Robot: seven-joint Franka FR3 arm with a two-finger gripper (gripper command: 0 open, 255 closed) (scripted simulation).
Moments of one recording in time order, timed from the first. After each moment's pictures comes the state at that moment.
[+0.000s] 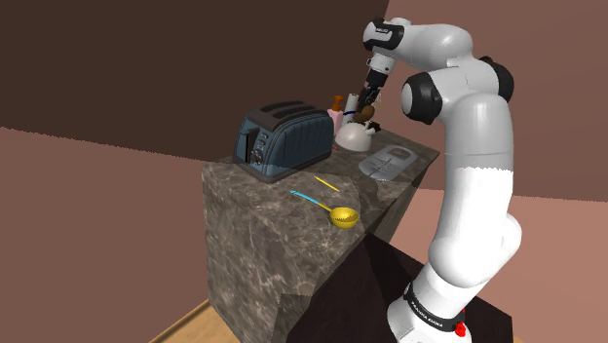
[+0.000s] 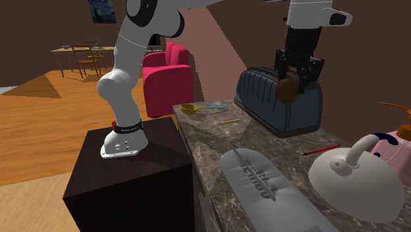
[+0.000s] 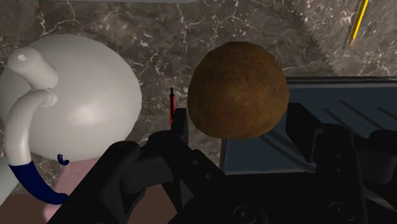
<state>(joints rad) -0.33 0.49 -0.68 -1.20 0.43 1.57 -0.96</state>
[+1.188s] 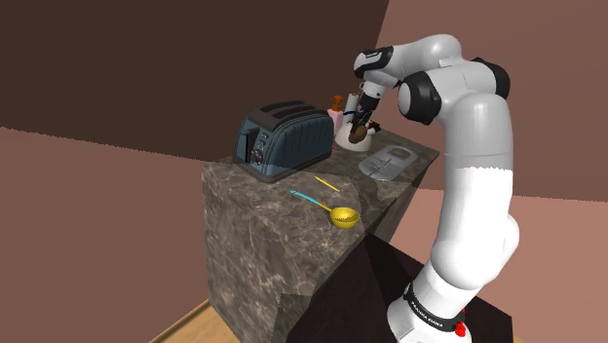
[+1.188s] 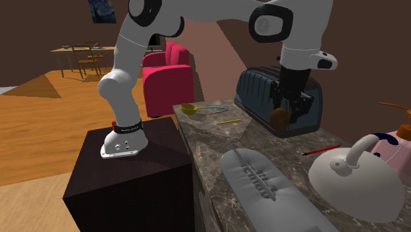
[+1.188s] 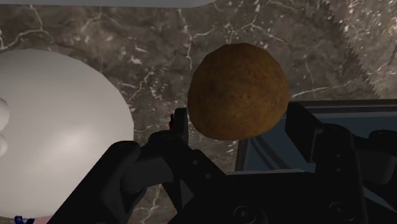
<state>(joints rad) -0.28 0.49 -0.67 -1.45 0.44 1.81 -1.01</state>
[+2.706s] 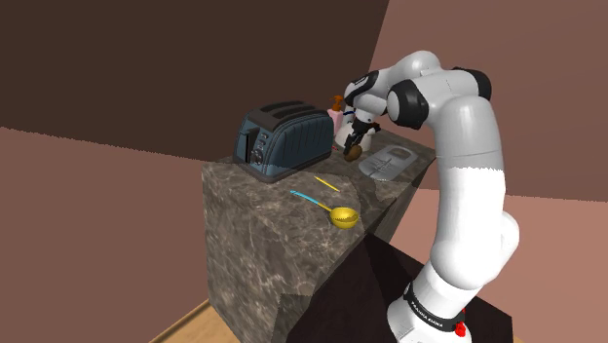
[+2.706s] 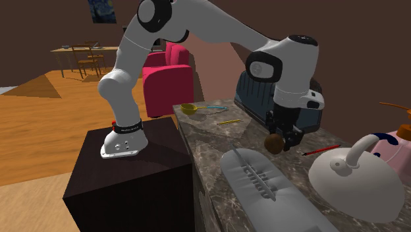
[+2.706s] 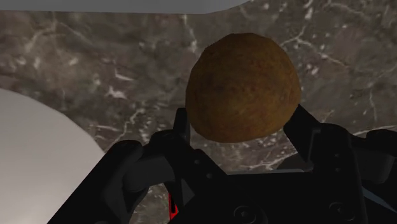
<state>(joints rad) -0.28 0.57 -0.63 -1.61 0.52 2.03 -1.09</state>
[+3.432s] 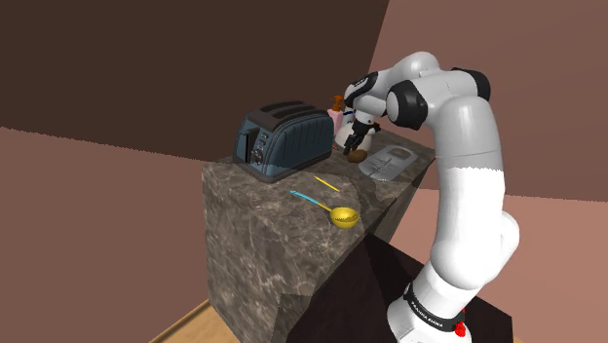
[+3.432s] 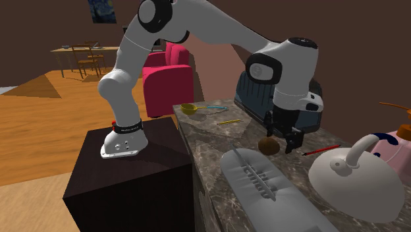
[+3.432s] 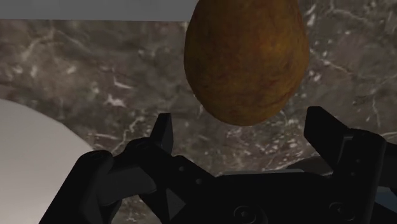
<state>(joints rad) -0.28 0.58 -0.63 -1.61 0.52 2.03 -1.09</state>
